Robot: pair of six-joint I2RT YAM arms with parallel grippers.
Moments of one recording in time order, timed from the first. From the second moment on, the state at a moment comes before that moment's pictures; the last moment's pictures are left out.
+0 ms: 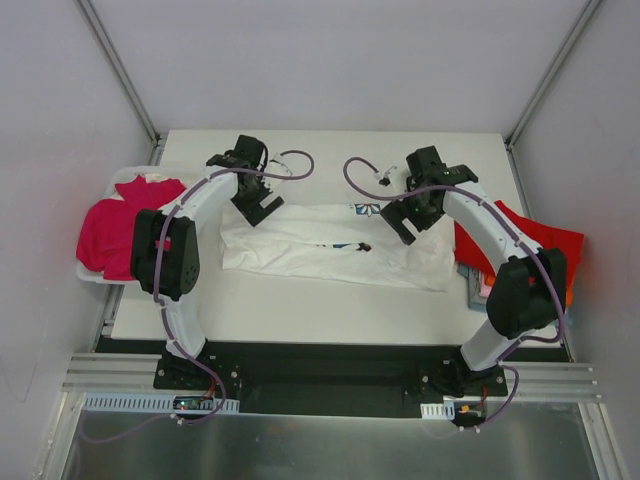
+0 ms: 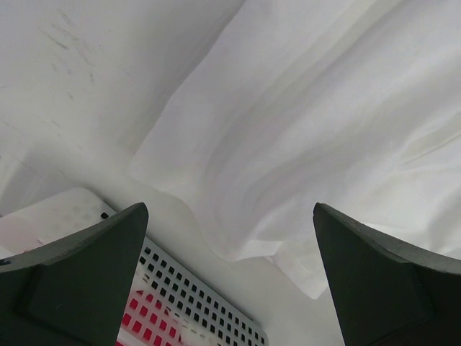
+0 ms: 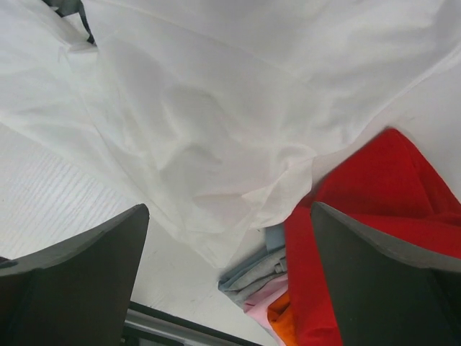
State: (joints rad) left arm -0.28 1.88 1.51 -0.79 -0.02 0.61; right arm 0.35 1.64 1.43 -0.98 0.02 -0.43
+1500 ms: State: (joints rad) left arm -0.28 1.98 1.43 -0.87 0.09 0.66; right arm 0.34 1.90 1.30 -0.88 0.02 -0.48
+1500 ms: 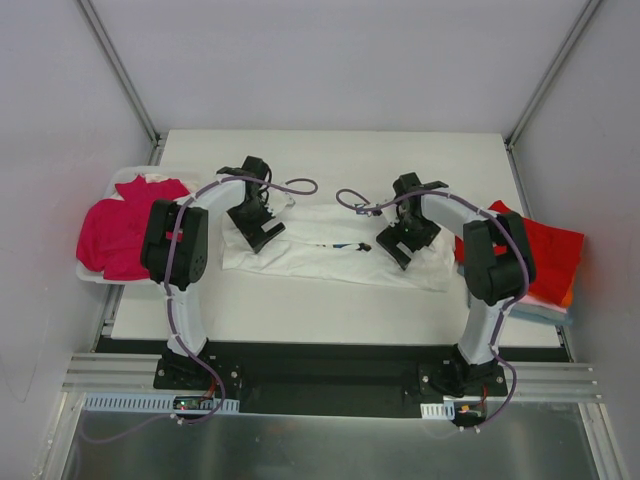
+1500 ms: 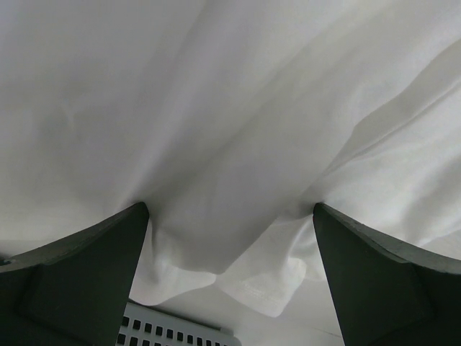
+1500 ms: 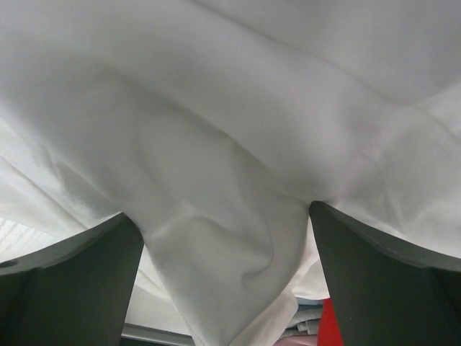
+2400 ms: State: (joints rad) left arm -0.32 1.97 1.38 -0.92 0.07 0.53; right arm 0.25 2.19 1.74 -0.99 0.05 -0.52
